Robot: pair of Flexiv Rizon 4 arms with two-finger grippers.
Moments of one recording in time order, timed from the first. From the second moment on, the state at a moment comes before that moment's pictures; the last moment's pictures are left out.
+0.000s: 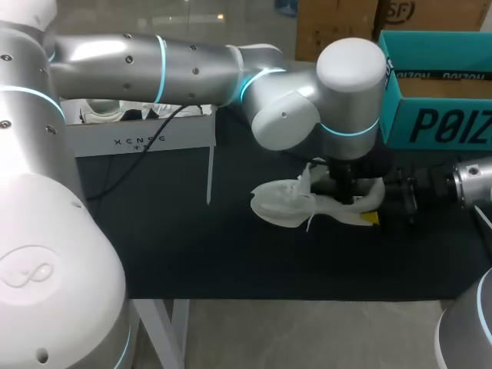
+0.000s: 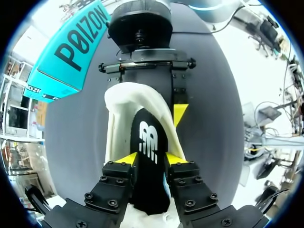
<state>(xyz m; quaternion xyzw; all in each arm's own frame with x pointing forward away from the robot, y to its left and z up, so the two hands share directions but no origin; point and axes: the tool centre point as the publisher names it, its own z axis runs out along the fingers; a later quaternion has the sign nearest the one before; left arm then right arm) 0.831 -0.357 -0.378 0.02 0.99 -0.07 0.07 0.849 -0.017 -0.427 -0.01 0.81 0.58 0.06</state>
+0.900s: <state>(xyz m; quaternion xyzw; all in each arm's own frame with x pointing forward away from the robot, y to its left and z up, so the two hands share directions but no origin) 0.828 -0.362 -0.415 0.03 1.00 -0.02 0.03 0.849 -0.018 -0.427 -0.01 0.81 0.58 0.06</state>
